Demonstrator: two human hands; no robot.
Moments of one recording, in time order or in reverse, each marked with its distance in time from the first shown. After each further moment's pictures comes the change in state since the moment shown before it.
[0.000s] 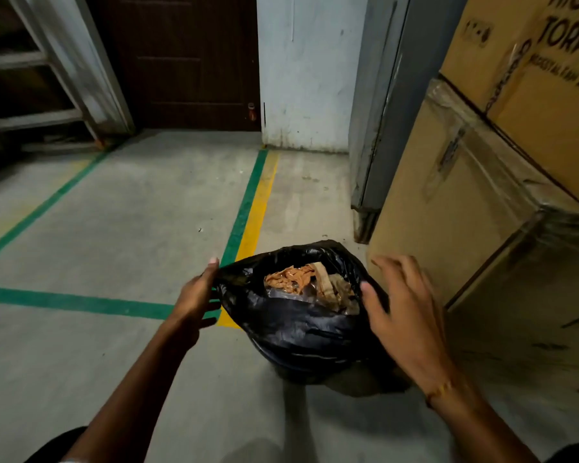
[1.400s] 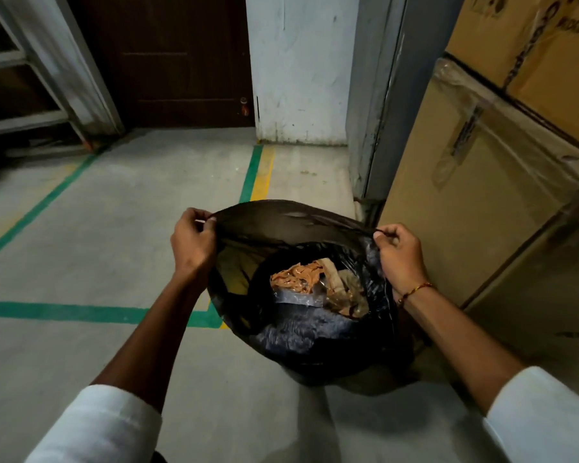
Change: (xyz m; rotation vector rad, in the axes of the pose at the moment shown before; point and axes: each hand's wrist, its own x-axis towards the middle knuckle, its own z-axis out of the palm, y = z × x) left_hand 0.070 0.055 0.002 0.080 0.364 0.605; right_hand 0.089 0.047 0.104 0.790 0.116 0.590
